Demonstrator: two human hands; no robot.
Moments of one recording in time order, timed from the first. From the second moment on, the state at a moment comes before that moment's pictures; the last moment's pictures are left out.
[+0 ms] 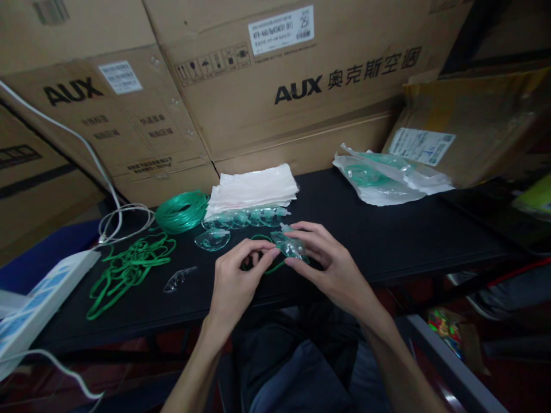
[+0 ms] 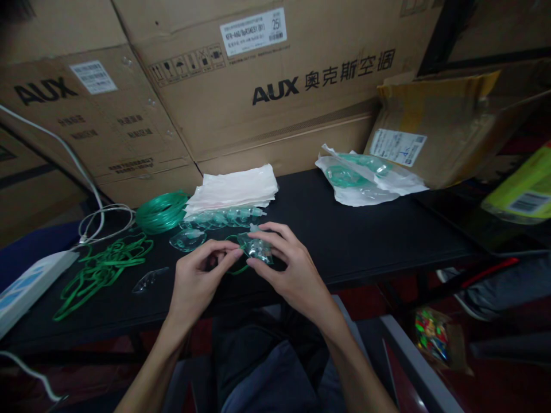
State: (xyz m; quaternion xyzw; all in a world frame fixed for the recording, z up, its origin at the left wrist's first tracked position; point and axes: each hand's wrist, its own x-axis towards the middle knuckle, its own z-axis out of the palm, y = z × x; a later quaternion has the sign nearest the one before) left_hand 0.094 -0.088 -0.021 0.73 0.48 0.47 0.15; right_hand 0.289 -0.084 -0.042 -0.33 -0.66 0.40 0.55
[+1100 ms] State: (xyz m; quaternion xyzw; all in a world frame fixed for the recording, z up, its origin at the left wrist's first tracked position) left_hand 0.098 -0.093 -0.021 0.80 0.44 0.38 0.14; right_hand 0.288 -0.087 -0.035 -0.31 -0.68 0.37 0.56
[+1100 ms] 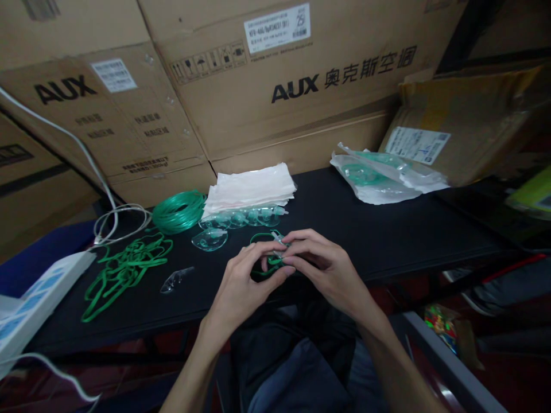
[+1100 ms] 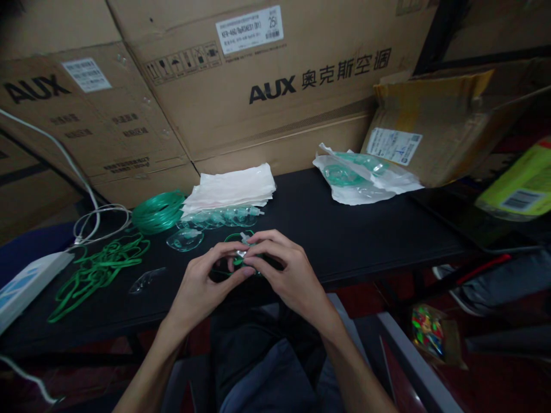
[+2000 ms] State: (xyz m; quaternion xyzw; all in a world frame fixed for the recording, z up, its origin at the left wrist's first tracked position) left_hand 0.093 -0.096 -0.020 0.80 0.43 0.41 0.11; right_hand 0.287 -0.089 -0.035 -0.30 -0.60 0.40 0.62
